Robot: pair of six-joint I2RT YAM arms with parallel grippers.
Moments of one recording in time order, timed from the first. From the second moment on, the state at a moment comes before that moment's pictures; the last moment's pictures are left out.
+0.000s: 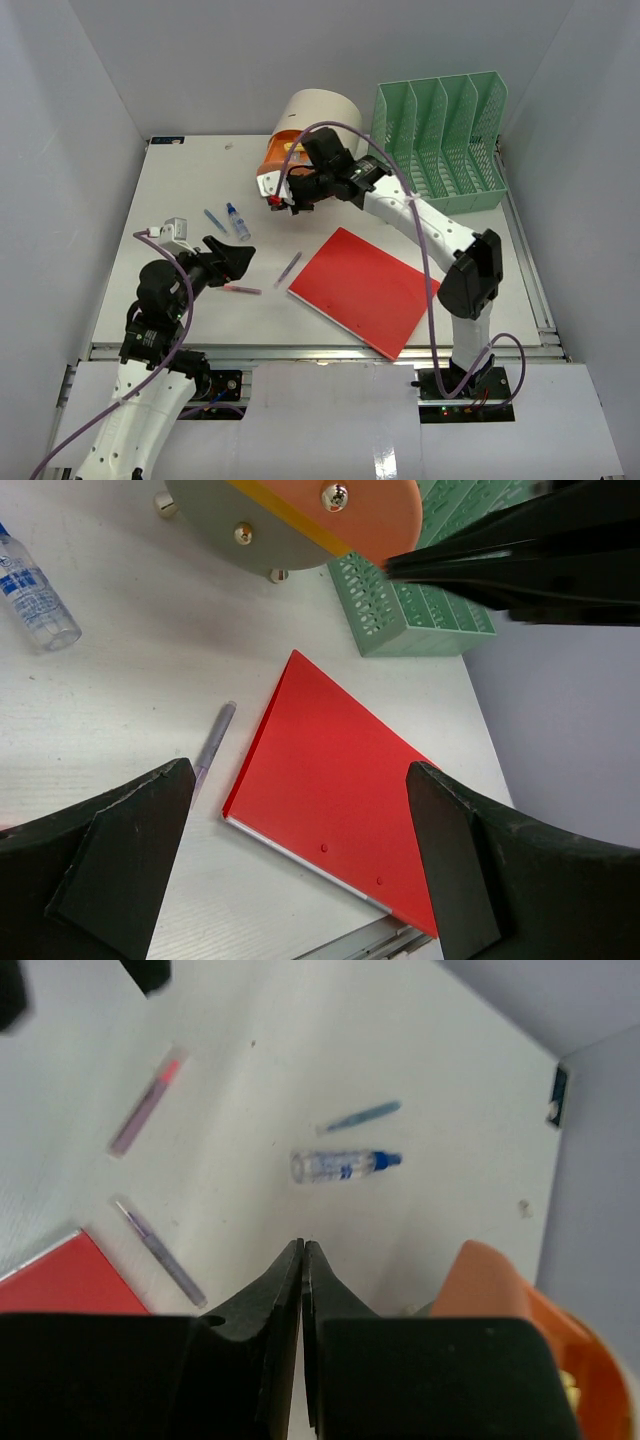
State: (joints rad) left arm -0.22 0.42 0.56 -0.30 0.21 -0.65; right arm 0.81 1.91 1.95 -0.68 -0.72 -1.04
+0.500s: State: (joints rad) left arm -0.22 0.38 0.56 -0.32 0.20 -0.66; right arm 0.82 2.13 2.01 -0.57 -0.18 -0.92
